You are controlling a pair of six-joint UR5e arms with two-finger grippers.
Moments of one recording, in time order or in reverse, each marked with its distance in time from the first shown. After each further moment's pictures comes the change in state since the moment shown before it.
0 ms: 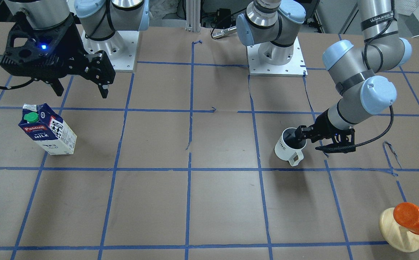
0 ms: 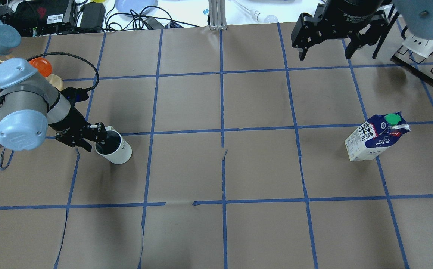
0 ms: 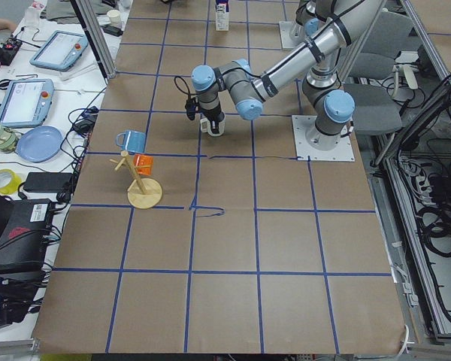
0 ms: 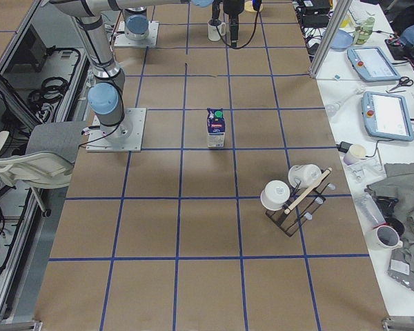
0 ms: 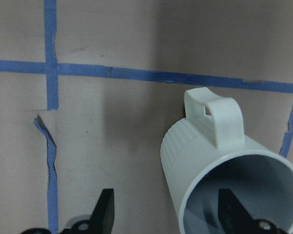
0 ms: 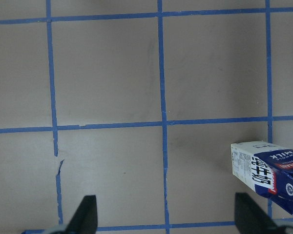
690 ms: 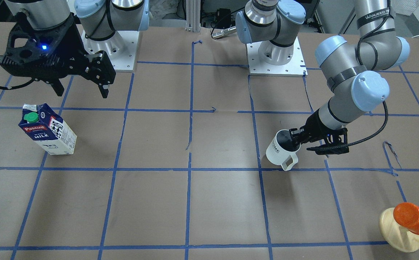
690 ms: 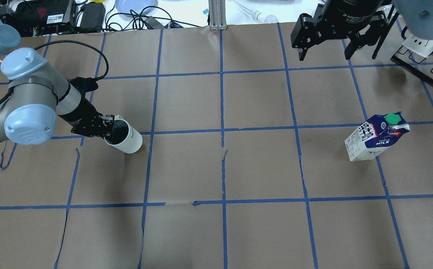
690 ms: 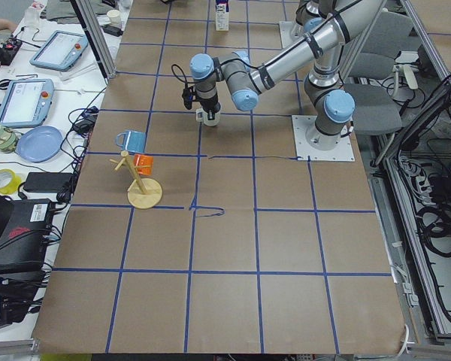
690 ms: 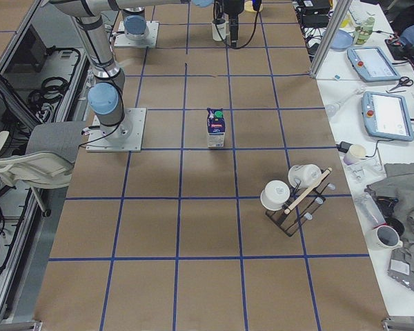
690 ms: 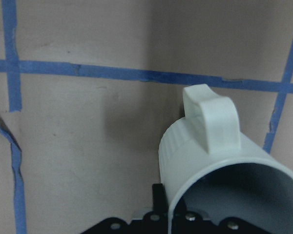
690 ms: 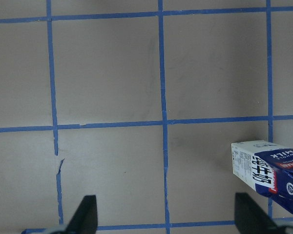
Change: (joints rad) left arm -0.092 0.014 0.074 -0.006 -0.048 -0.118; right arm 0.001 -0.001 0.000 0.003 0.000 0.000
